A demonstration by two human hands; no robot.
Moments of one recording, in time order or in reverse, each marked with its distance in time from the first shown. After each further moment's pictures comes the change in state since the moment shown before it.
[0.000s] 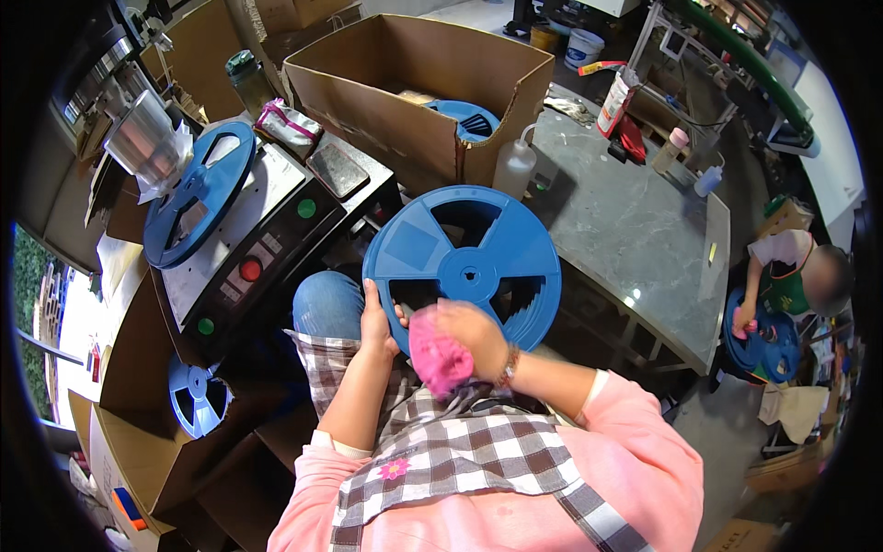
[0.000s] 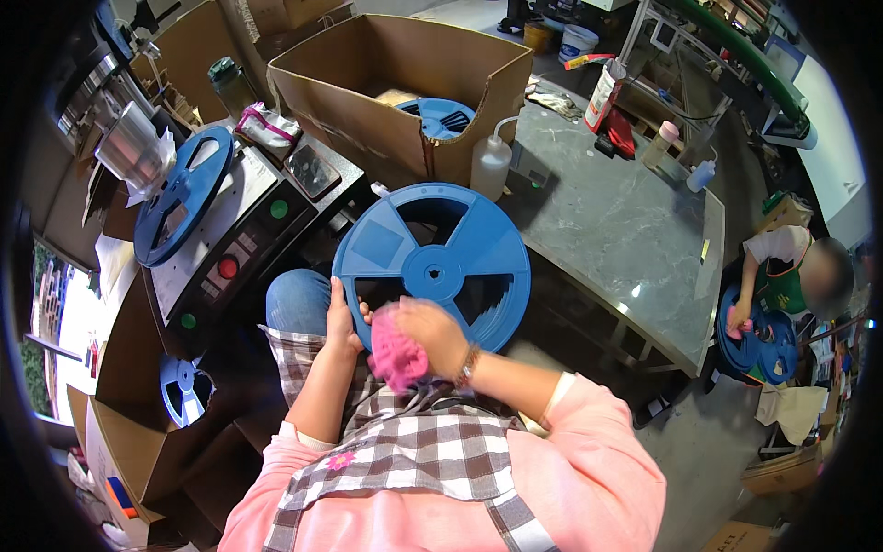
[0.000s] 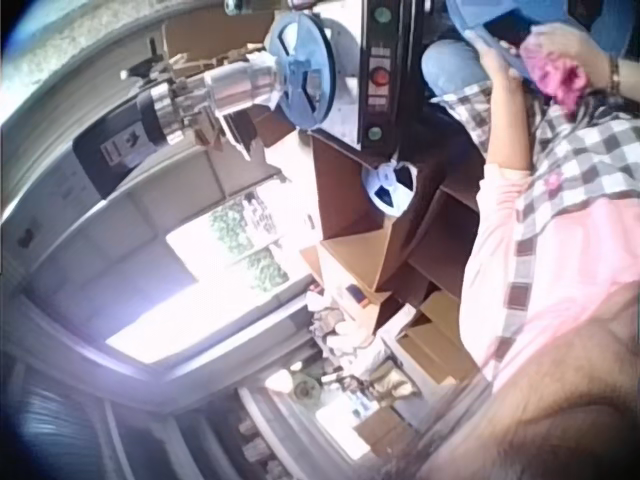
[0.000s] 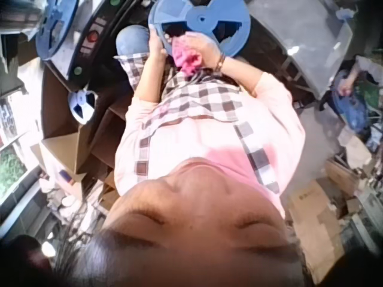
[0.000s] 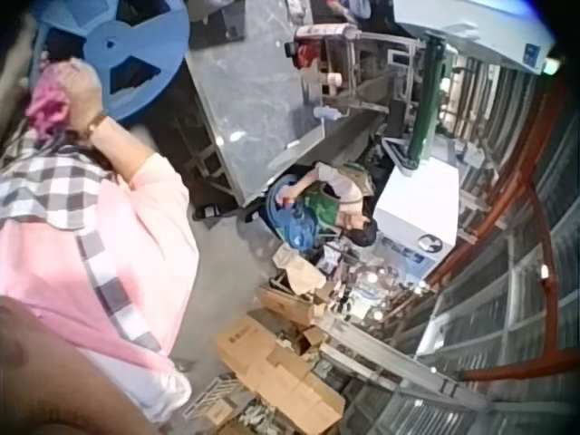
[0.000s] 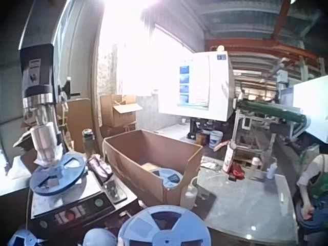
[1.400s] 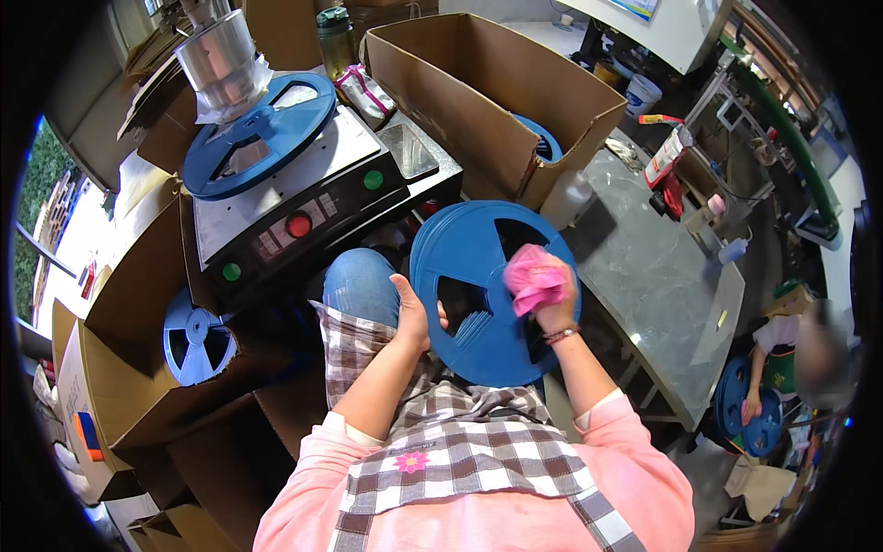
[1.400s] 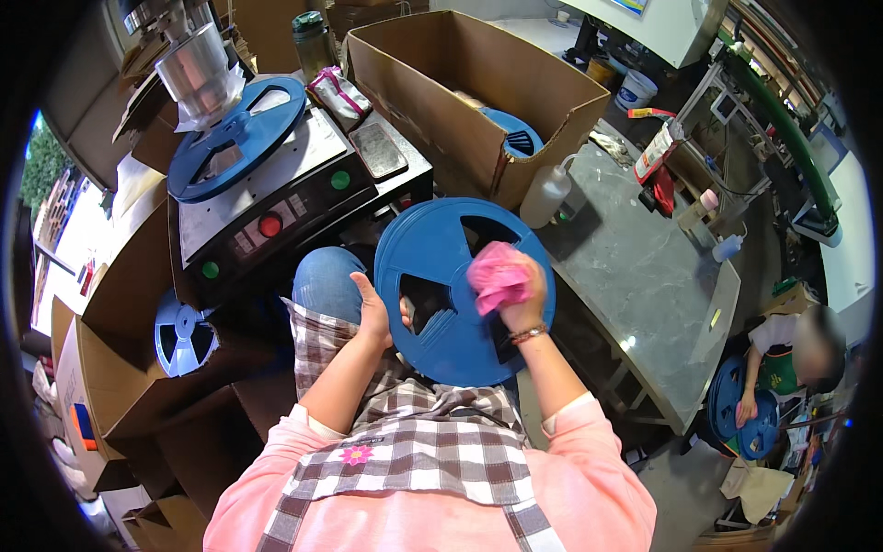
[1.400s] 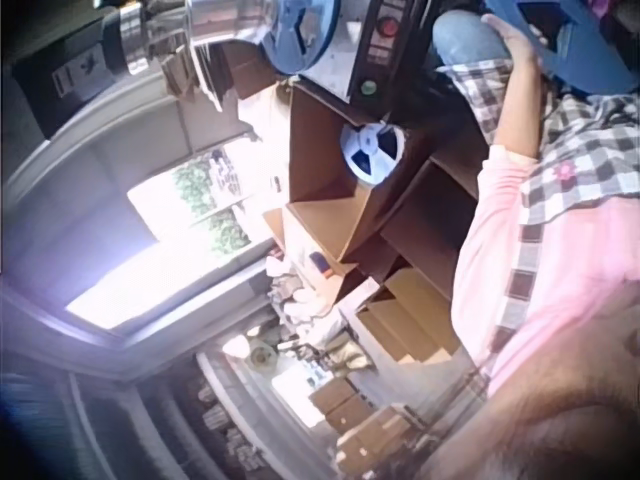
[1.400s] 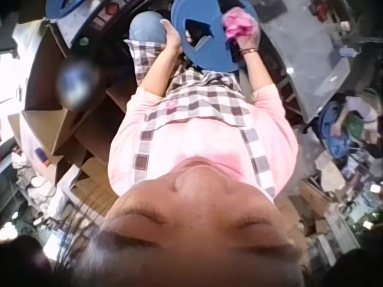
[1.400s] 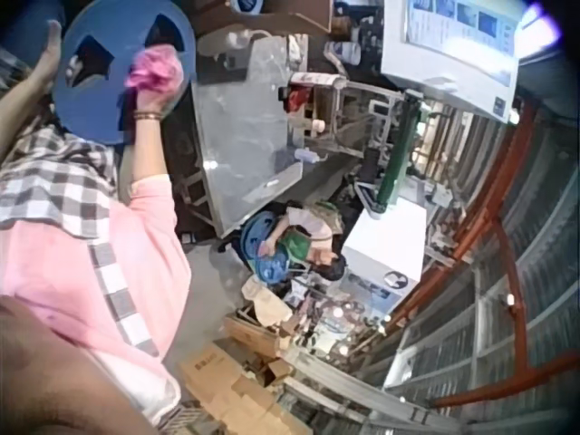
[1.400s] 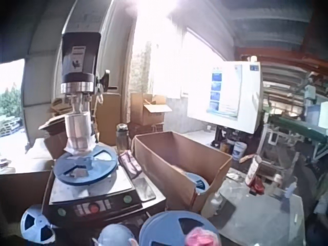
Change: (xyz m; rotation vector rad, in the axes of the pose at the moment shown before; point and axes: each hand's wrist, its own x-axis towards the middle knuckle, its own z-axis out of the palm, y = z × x) left_hand -0.020 -0.002 0.001 0.058 -0.098 0.116; right_hand 0.010 0.115 -0.024 0.354 0.512 0.357
